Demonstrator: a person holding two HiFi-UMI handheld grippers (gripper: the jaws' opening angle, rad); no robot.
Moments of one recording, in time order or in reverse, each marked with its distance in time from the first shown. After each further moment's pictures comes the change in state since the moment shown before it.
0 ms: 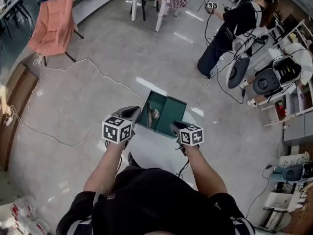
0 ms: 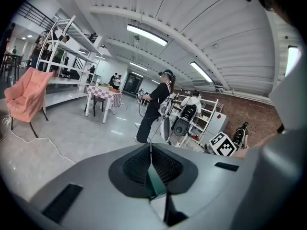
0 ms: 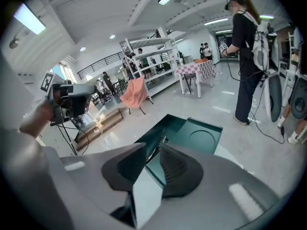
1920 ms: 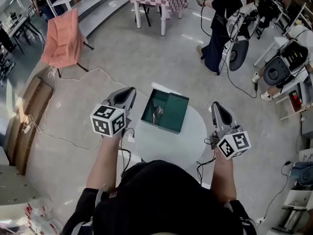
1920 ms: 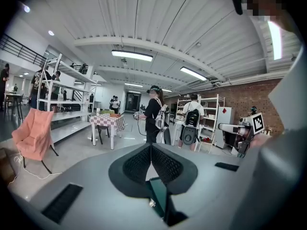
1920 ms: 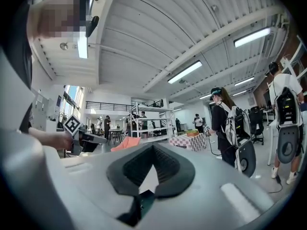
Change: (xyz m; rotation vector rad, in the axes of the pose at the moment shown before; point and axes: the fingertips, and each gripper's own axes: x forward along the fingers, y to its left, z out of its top) left arm -0.047 -0.061 0.117 0.222 -0.183 0.119; right arm -0.278 0.009 0.155 -0.227 -0.813 -0.078
